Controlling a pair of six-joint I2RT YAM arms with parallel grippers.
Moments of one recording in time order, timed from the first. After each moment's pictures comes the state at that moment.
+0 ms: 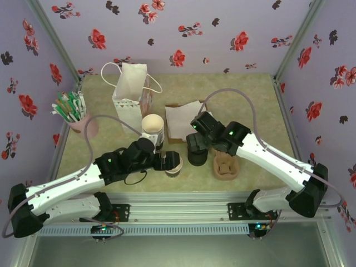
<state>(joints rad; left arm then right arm) -1.08 0.99 0.80 -0.49 -0.06 -0.89 0.89 1.30 1.24 -1.00 0.31 0.49</state>
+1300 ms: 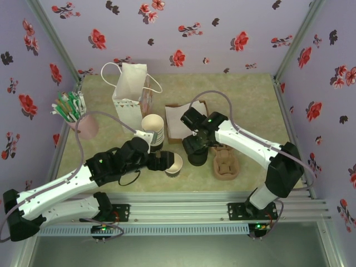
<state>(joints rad) -1.08 0.92 0.84 -0.60 -0.14 -0.76 0.82 1.58 1.32 -1.07 0.12 0.38</state>
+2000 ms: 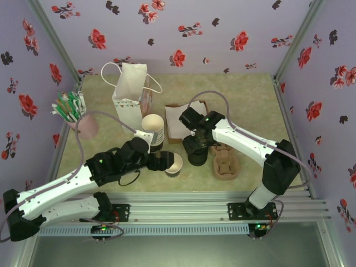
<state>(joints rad) -1.08 0.92 0.84 -0.60 -0.15 -0.75 0.82 1.62 1.34 -1.07 0.11 0.37</state>
